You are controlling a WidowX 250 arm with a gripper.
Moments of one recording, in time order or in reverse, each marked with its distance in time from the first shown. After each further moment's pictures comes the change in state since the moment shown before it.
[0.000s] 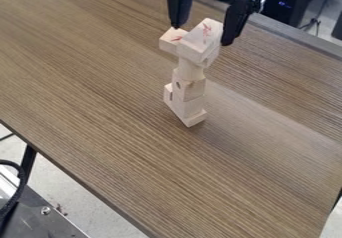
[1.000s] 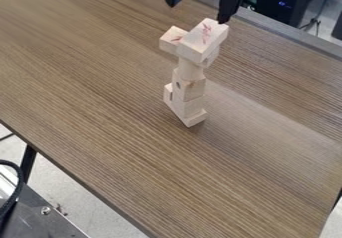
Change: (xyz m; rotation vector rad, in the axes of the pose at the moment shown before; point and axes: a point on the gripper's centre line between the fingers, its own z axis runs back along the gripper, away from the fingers) arm 0.004 0.009 0.025 0.003 -0.077 0.003
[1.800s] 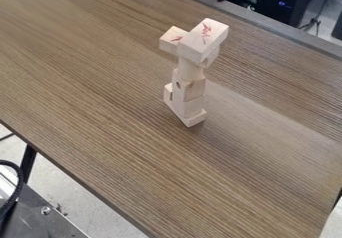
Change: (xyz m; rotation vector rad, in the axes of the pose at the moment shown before) arm -0.008 0.002 0.030 -0.008 -0.100 -0.014
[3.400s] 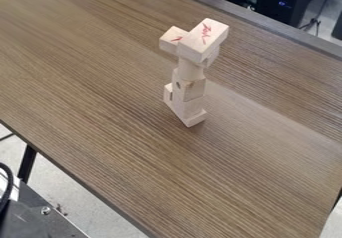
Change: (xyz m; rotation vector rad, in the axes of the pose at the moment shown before) arm -0.009 0.046 0.025 0.038 -0.173 0.259
